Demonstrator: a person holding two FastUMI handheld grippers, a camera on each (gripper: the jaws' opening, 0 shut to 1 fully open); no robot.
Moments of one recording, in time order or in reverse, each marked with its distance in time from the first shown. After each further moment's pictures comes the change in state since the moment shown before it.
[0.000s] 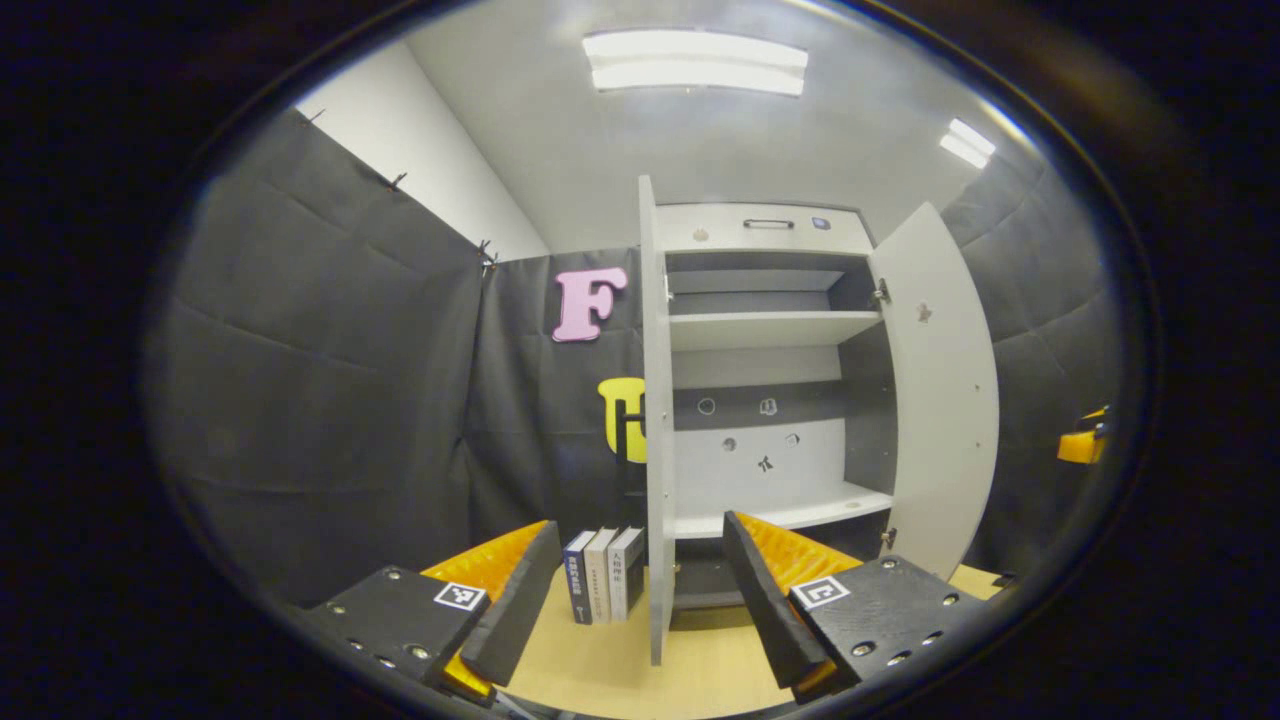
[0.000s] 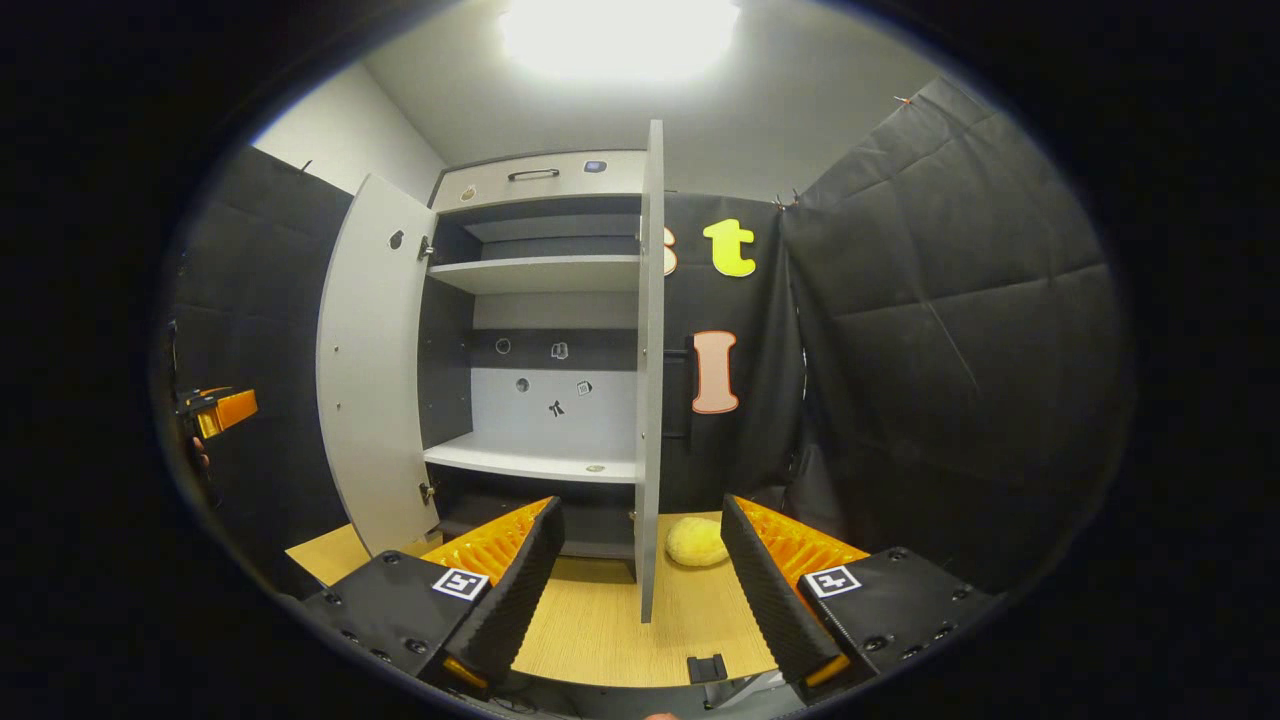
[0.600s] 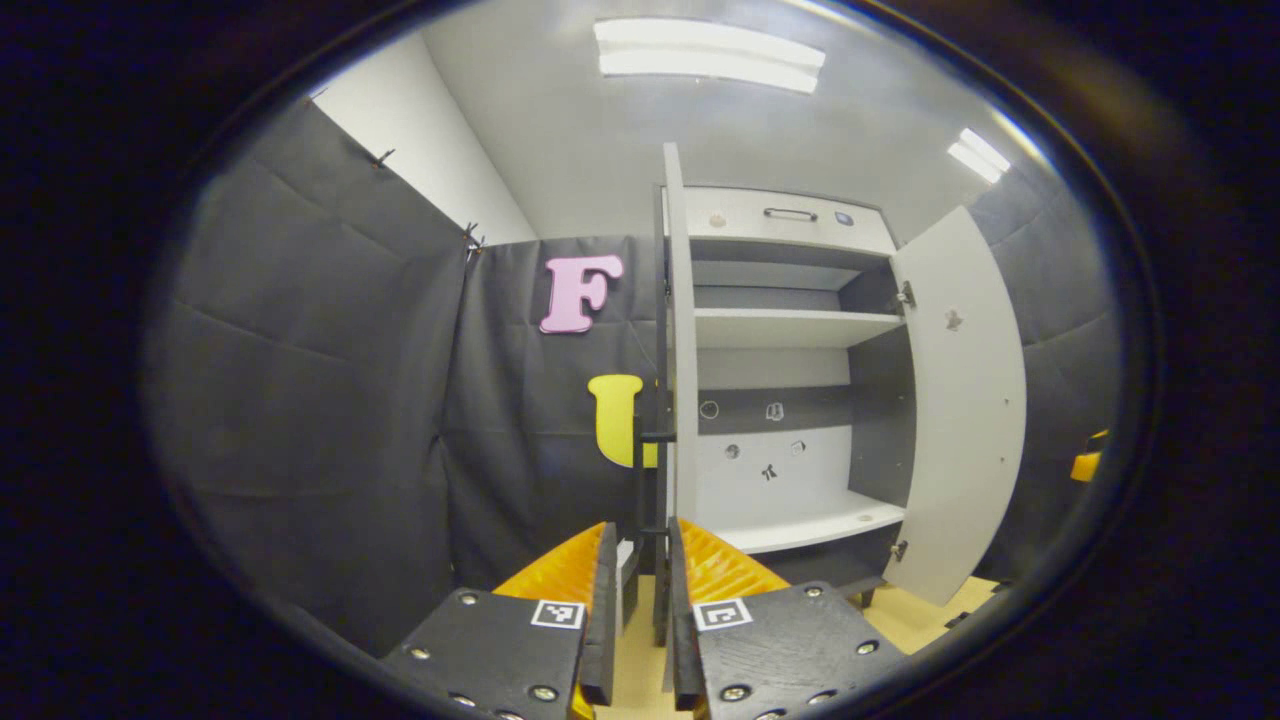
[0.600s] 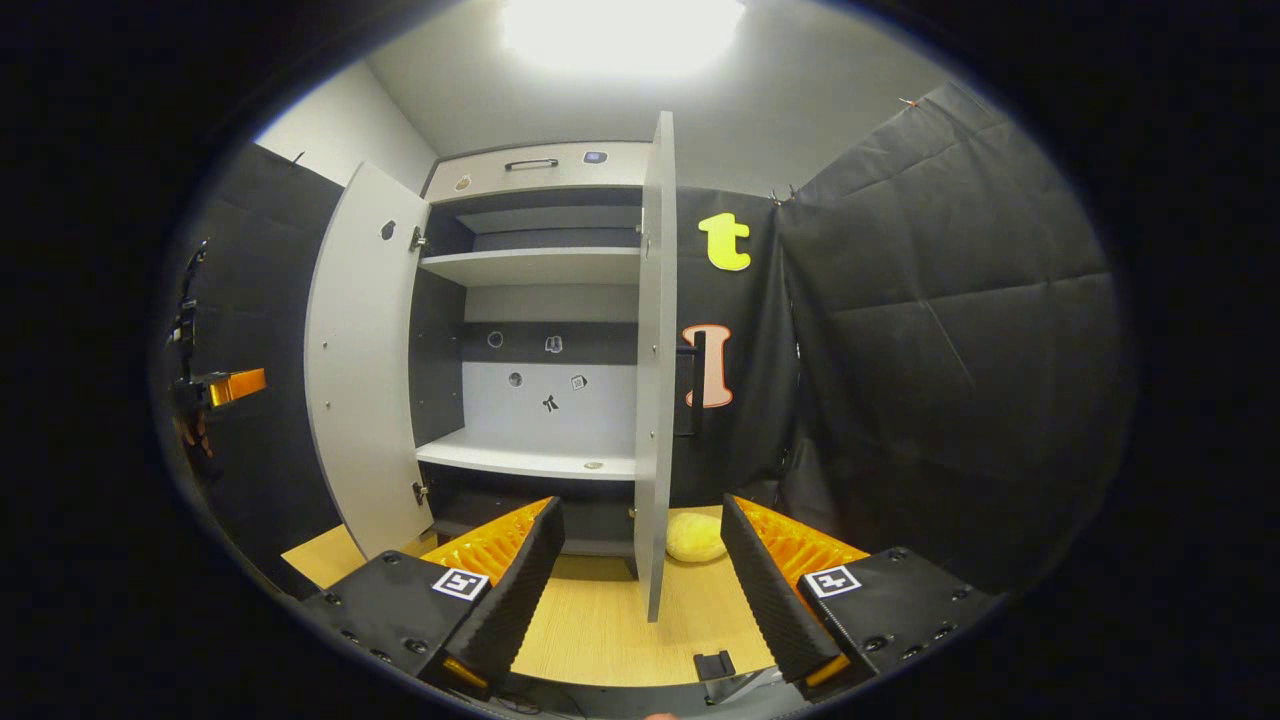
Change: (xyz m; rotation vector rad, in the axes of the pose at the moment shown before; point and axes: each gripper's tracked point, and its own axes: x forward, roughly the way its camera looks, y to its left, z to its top) left arm 0.075 0.022 0.008 -0.015 0.019 -0.060; right arm 0.009 0.016 0.001 -0.008 0.037 -0.031
